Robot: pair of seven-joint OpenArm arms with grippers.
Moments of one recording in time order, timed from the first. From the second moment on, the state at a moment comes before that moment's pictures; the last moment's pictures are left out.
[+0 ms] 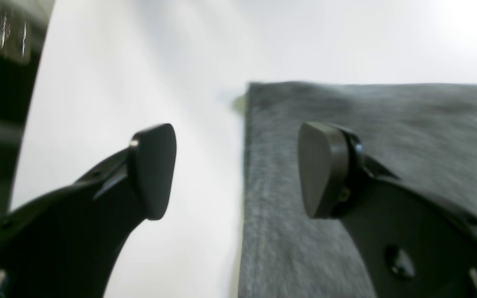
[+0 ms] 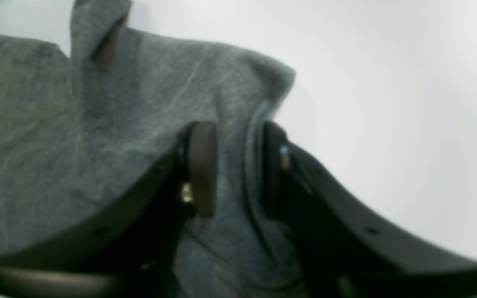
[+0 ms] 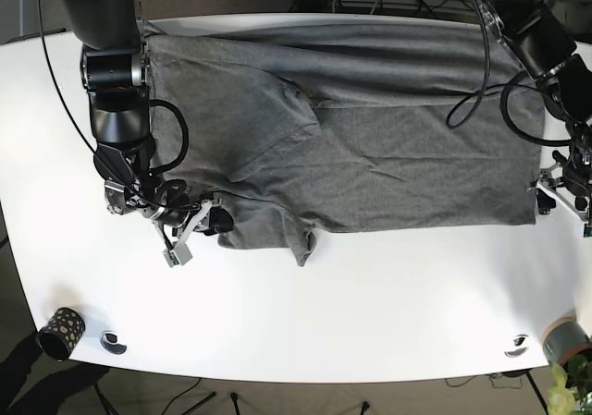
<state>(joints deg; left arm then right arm) -14.7 -16.1 -35.6 80.9 -1.1 -29.2 49.6 32.2 15.8 -5.0 34.7 27.0 39.8 -27.4</state>
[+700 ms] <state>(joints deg) -29.7 -17.9 -35.6 40.4 7.1 -25.3 28.4 31.4 15.9 -5.0 37.1 25.9 39.4 -28.9</state>
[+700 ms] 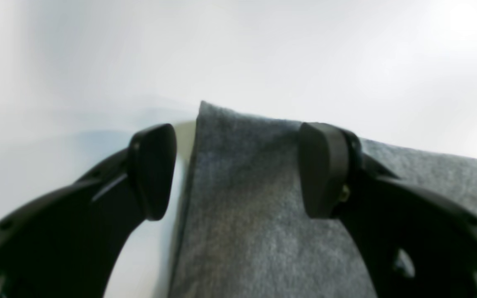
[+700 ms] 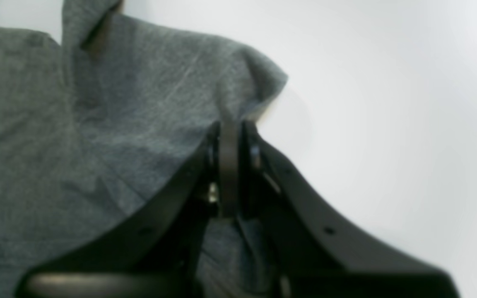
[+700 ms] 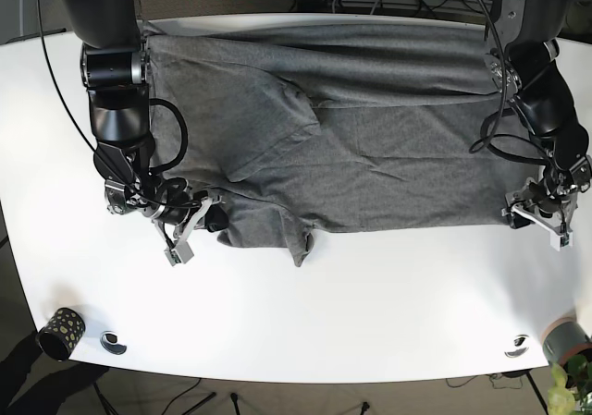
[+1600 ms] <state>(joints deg) -29.3 -18.8 -27.7 38.0 7.0 -29.1 21.2 31.5 16.2 -5.1 39.9 25.8 39.4 -29.9</state>
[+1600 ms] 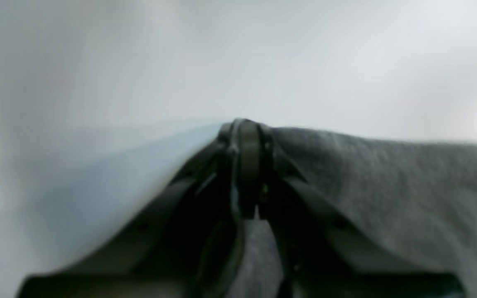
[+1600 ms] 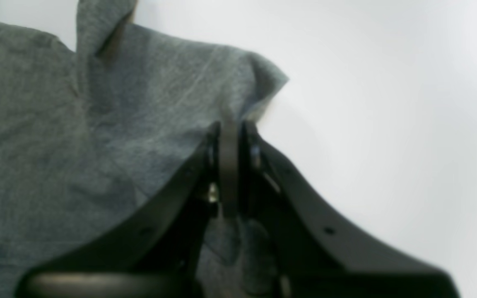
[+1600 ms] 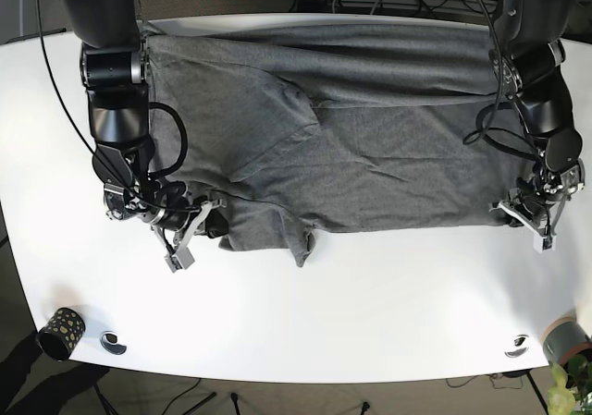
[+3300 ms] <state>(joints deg) -3.7 -14.1 -35.4 92.2 -1.5 -40.0 49.1 -8.1 17.5 14.5 110.3 26.9 40.0 -55.6</state>
